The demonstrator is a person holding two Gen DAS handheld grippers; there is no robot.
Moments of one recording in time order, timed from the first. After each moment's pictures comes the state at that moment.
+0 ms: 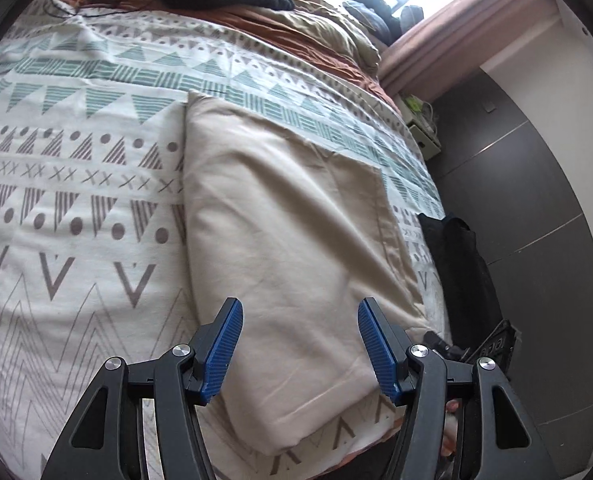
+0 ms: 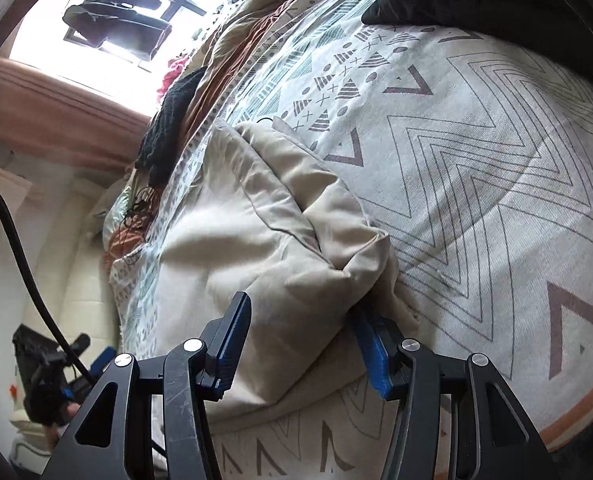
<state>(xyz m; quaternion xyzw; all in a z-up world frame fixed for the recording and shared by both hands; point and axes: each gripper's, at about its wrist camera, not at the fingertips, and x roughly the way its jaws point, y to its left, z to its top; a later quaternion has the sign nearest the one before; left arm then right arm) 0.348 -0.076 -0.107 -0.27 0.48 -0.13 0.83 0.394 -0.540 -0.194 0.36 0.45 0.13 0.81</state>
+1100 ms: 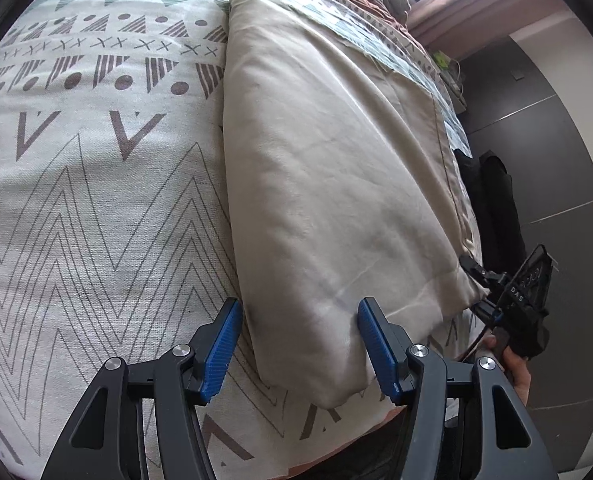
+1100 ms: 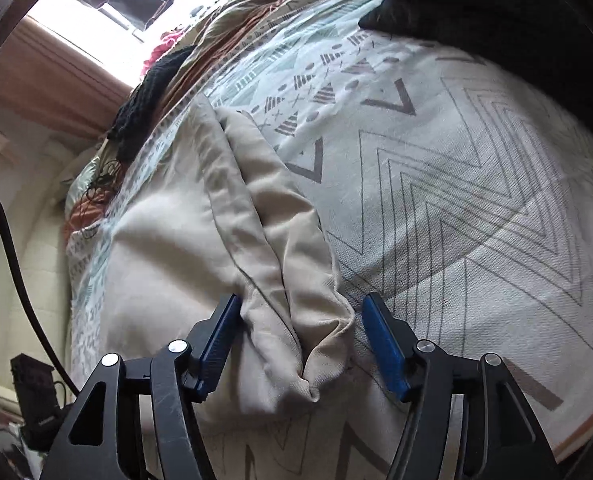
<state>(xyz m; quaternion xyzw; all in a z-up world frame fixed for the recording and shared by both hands) 0.311 -0.098 -0.193 -0.27 0.55 -0.14 0.78 0.412 -0.550 -0.213 0.27 0.48 0.11 0.83</state>
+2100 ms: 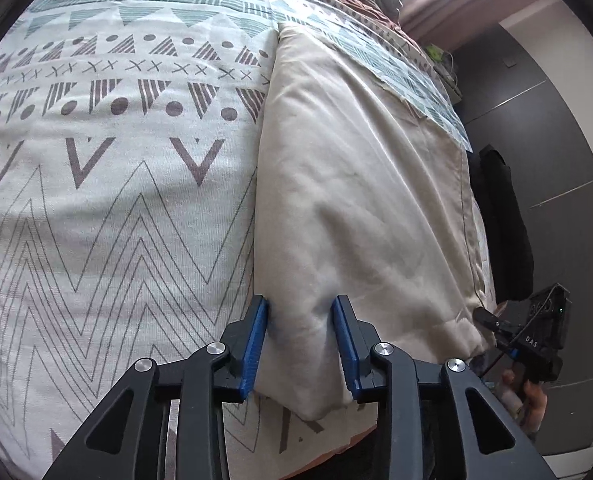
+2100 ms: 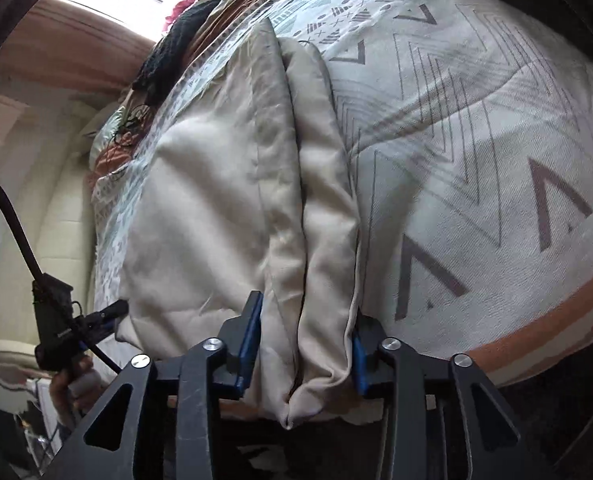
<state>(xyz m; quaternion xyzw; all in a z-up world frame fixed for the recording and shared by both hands) 0.302 -0.041 -0.176 -0.23 0.55 -0.15 0.79 0.337 -0.514 -0.202 0.25 0.54 0.16 0.79</state>
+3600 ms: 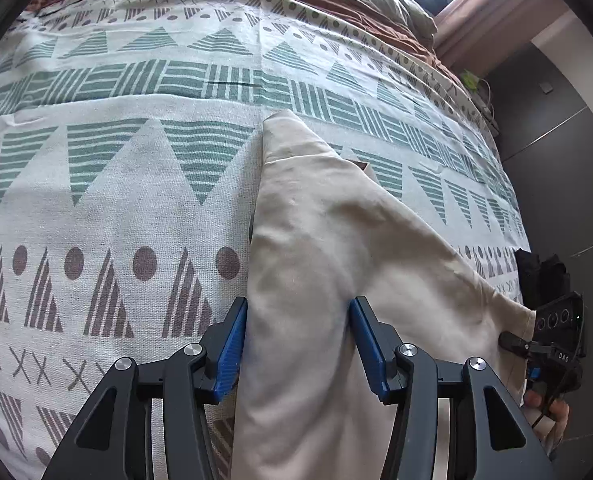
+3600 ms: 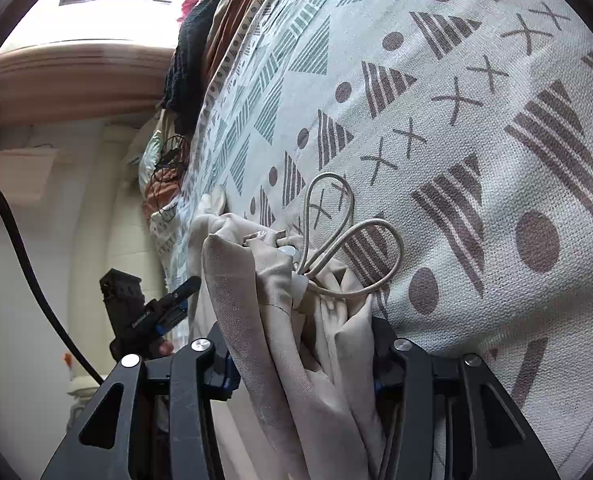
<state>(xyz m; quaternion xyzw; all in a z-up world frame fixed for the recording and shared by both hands) 0.544 -0.059 -0.196 -0.21 0.54 -0.09 0.81 0.587 -0.506 -0.246 0.36 0.56 0.28 0.69</state>
